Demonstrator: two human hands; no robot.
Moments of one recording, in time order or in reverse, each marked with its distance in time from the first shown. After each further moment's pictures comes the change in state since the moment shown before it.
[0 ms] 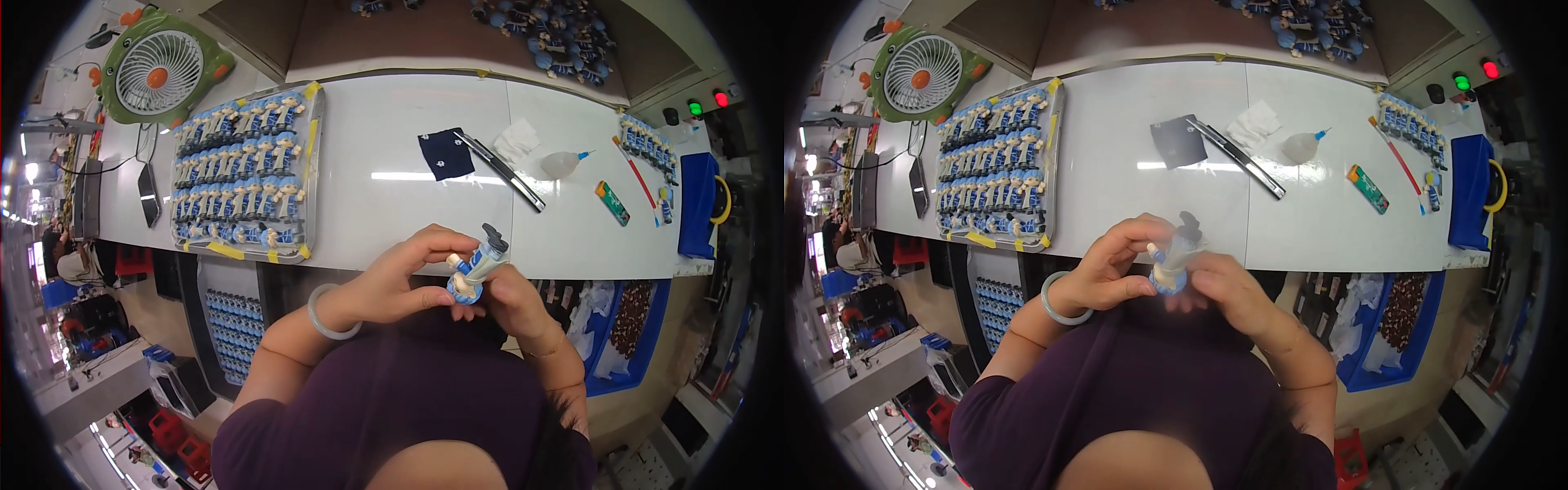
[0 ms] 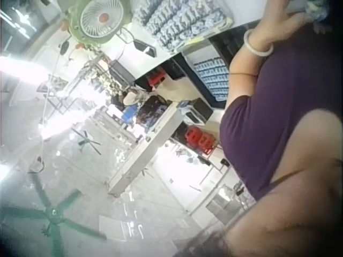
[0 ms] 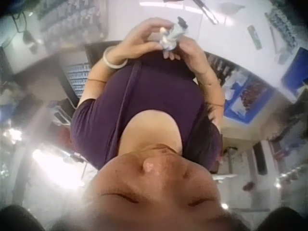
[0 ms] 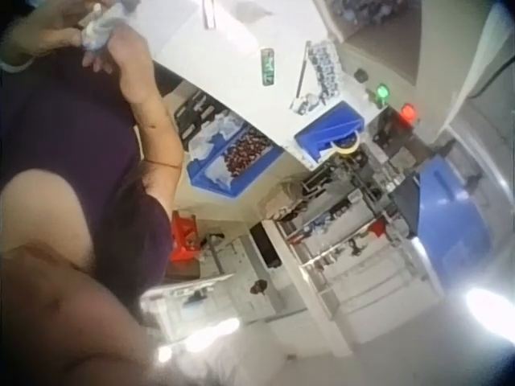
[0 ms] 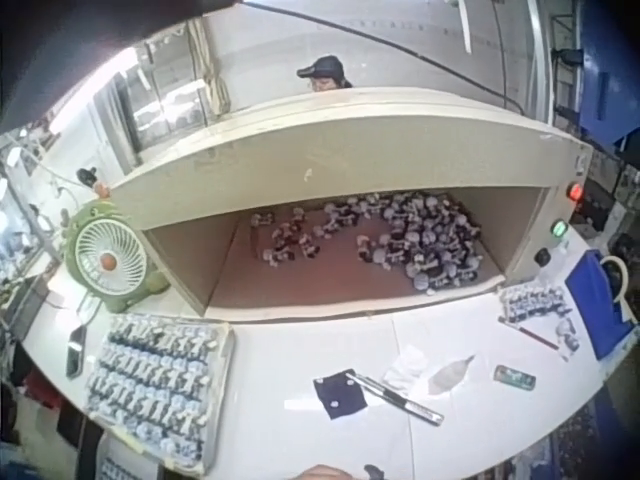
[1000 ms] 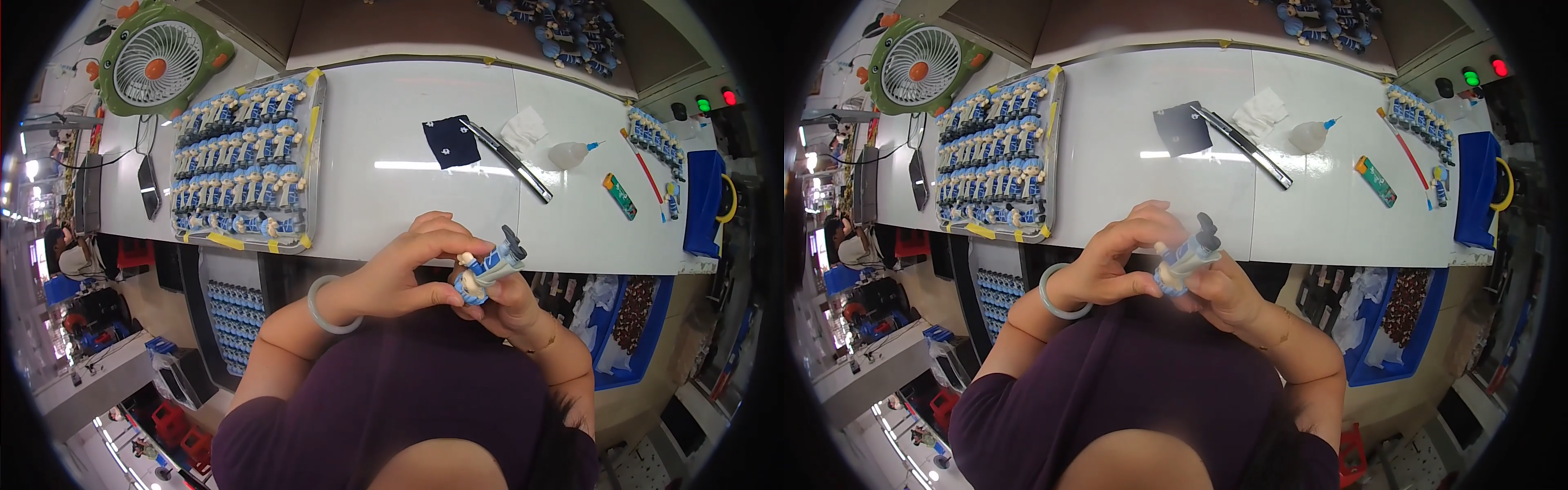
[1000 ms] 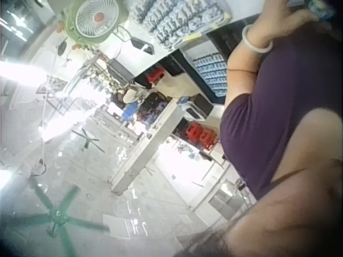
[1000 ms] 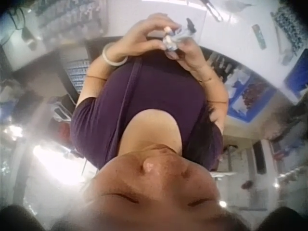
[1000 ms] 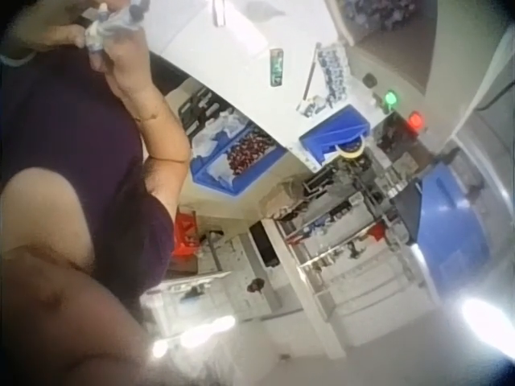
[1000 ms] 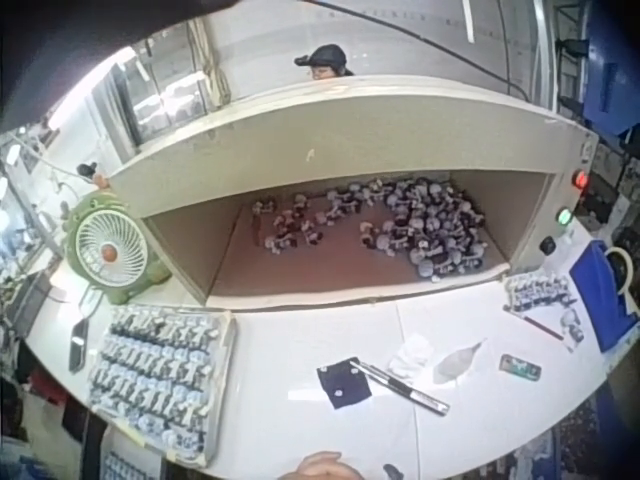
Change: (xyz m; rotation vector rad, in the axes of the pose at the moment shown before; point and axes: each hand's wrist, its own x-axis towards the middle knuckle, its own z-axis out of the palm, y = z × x) left_hand 0.005 0.002 -0.002 0.330 -0.038 0.042; right_hand 0.006 0.023 0.010 0.446 -0.101 0.032
